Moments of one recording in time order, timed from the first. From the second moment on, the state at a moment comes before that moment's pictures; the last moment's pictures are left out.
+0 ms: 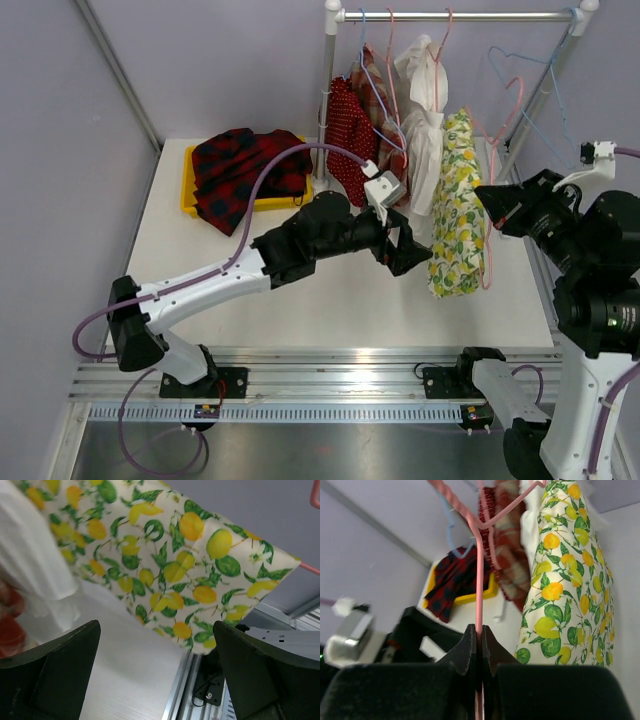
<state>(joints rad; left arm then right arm) -1.08 1.46 1.40 -0.03 0.16 -0.27 -0.07 0.89 1.65 -0.90 -0.32 0.51</state>
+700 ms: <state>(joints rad) -1.13 1.61 1.43 0.22 0.35 -0.37 0.01 0.78 1.57 -0.79 -0.61 0.58</state>
